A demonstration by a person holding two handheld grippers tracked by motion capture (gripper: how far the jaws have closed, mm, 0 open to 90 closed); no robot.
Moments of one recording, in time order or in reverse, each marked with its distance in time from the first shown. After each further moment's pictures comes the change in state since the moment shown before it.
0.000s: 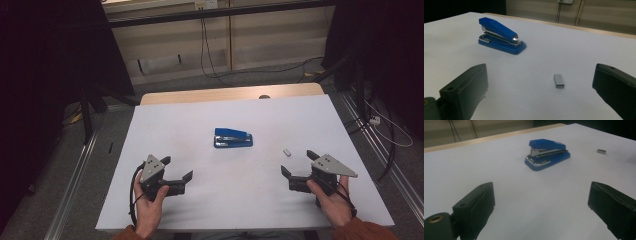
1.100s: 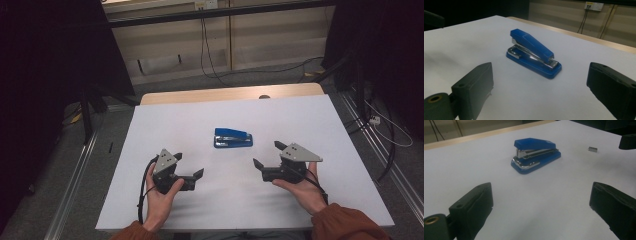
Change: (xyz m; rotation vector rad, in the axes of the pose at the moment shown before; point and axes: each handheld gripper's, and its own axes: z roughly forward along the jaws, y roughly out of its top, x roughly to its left) left arm -0.005 0.010 0.030 0.024 -0.065 0.030; right arm 0.043 0.029 0.052 -0.019 0.163 -0.079
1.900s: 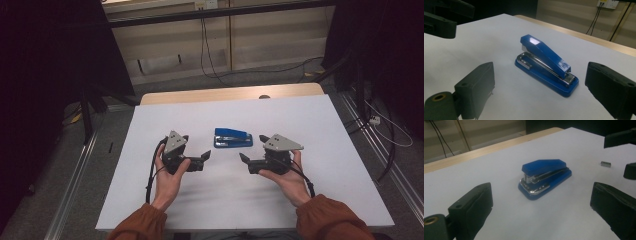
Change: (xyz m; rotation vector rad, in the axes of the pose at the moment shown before) left arm 0.011 0.035 0.035 -0.019 0.023 0.014; right arm 0.010 0.020 0.035 0.040 0.054 -0.013
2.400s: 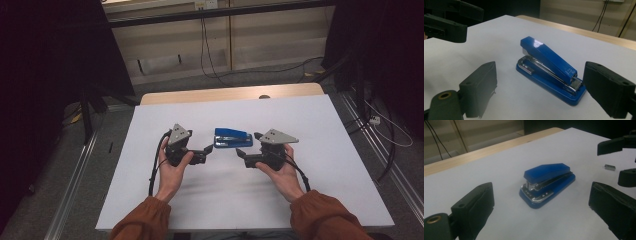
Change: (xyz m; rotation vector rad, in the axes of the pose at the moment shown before) left arm 0.011 0.009 0.021 0.000 -0.011 0.001; right arm -0.007 0.002 0.020 0.009 0.031 0.064
